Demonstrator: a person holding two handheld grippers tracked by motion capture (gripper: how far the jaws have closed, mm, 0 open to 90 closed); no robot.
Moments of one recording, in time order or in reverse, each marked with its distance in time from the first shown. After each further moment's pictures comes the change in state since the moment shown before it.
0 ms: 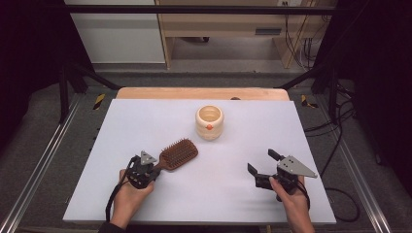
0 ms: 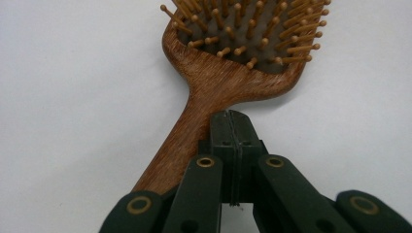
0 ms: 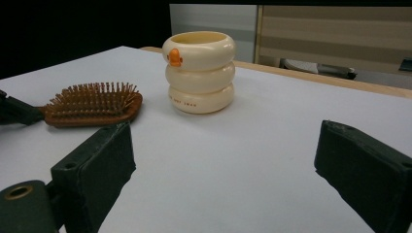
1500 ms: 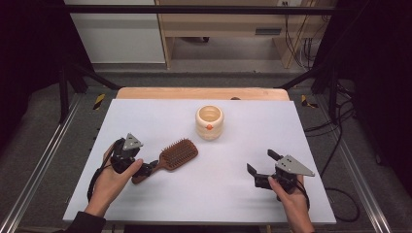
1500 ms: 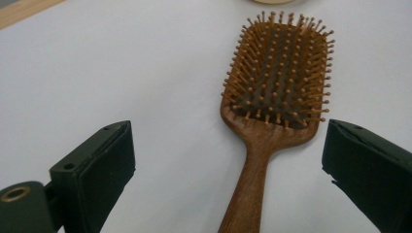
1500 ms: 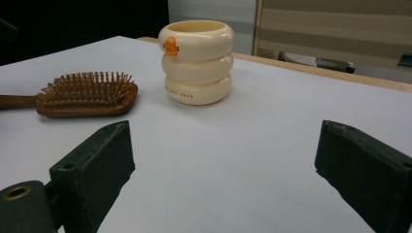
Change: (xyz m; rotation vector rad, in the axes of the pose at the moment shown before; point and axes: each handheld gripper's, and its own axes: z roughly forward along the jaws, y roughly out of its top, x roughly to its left) left arm 0.038 0.034 -0.040 -0.092 -0.021 0.126; right arm -0.001 -0.003 0.004 0.031 -0.005 -0.012
